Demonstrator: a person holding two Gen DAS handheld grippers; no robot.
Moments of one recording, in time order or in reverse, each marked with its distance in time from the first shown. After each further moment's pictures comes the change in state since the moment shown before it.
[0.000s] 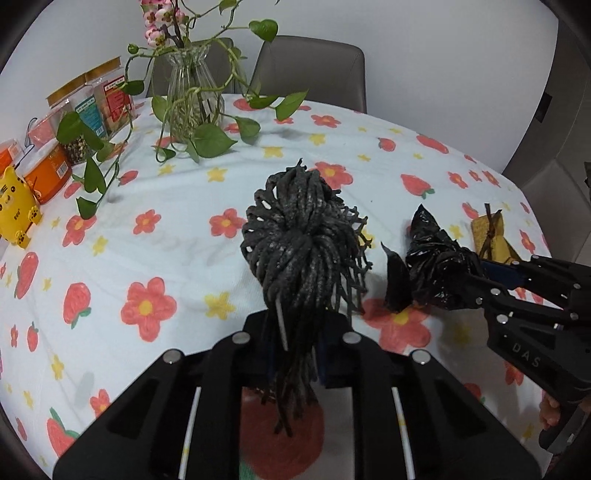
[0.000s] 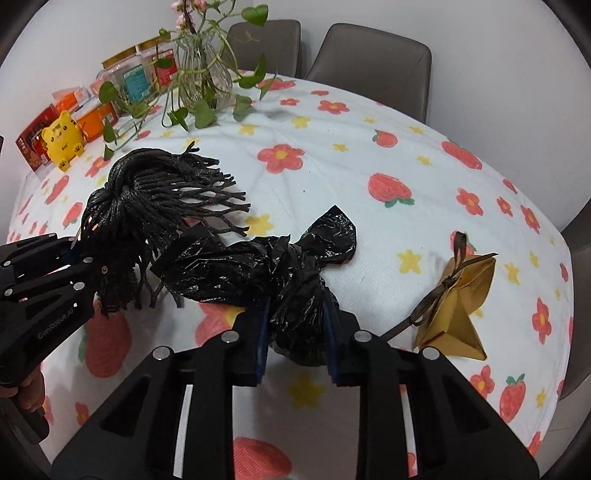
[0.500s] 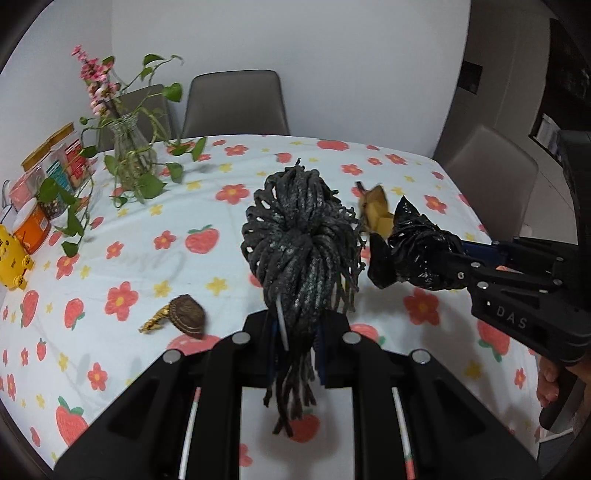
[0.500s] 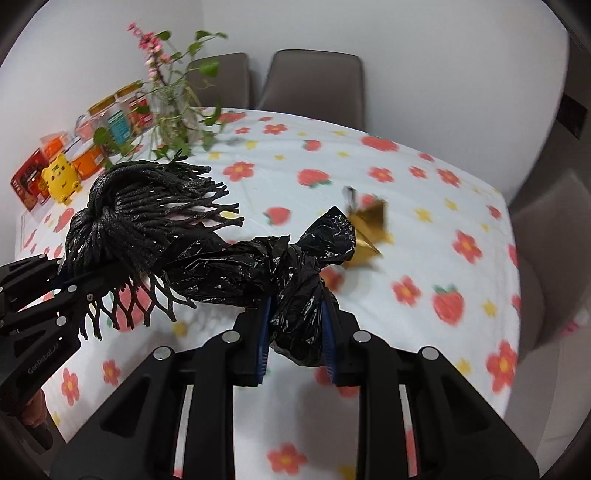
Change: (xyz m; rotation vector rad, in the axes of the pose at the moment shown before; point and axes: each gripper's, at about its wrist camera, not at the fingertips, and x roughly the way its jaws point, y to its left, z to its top) left arm -0.089 -0.083 -0.048 0.222 -0.071 -0.152; right arm -0.113 -0.034 -0.081 0.199 -0.066 -0.131
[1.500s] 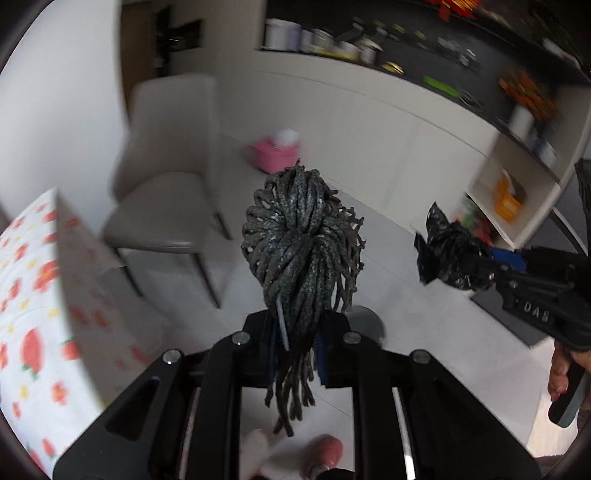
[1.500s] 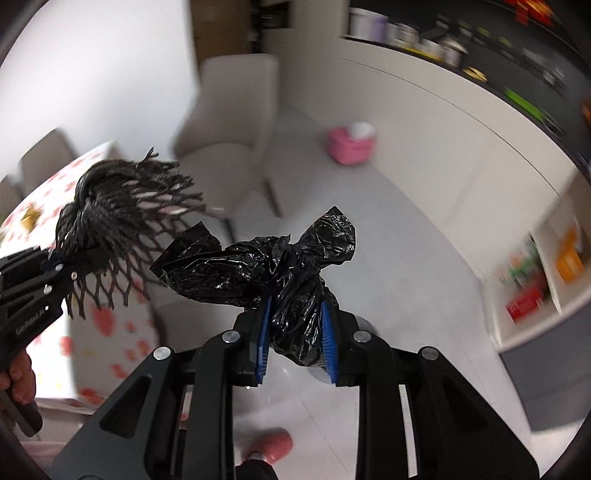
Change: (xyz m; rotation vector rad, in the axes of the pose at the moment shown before) left arm -0.106 -0.573 -0.168 0.652 0.094 -0.646; right arm -0.373 -0.342 -0.452 0.767 0.005 -0.627
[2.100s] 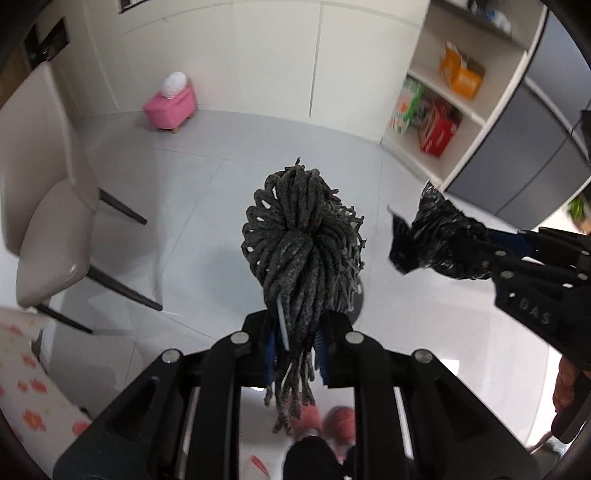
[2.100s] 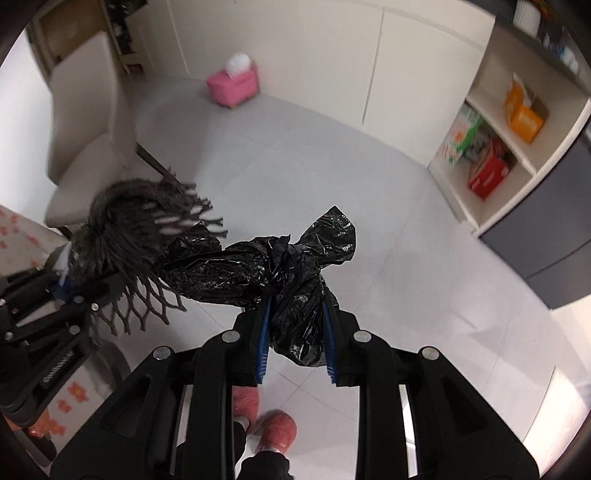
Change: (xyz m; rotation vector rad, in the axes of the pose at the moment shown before) left arm 0.245 -0.114 -0.026 0.347 0.288 -0.148; right arm 0.189 -0.131 -0.079 0.363 0.223 -0.177
